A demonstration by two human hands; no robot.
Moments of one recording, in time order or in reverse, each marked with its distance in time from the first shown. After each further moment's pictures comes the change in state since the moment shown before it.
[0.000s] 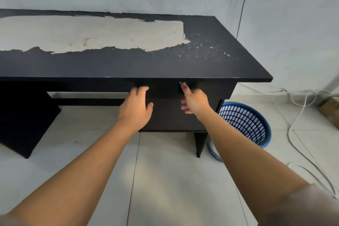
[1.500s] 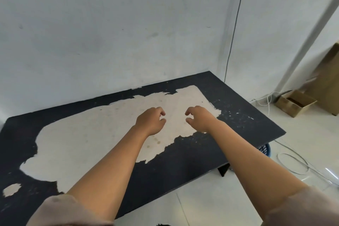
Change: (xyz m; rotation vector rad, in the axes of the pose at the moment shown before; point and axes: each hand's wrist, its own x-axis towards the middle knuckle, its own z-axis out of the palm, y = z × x) left_hand 0.271 -0.128 -0.317 -0.023 -0.479 0.398; right_hand -0.012 -0.384 0.118 -0.808 0.012 -0.018
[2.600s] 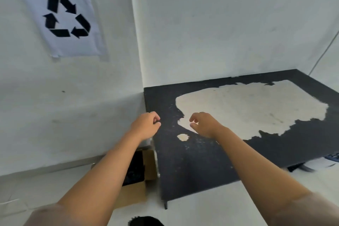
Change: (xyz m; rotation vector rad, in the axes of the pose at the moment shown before) left_hand -0.299 -0.521 -0.182 -0.144 0.041 -0.189; right_hand -0.063 -0.540 0.224 0.001 -0.061 -0.134
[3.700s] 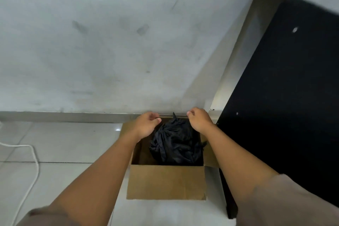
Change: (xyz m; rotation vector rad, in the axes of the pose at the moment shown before) left_hand 0.087 -0.509 0.258 -0.524 0.034 -0.436; right_hand 0.302 -0.125 0.533 0.258 -0.058 0.062
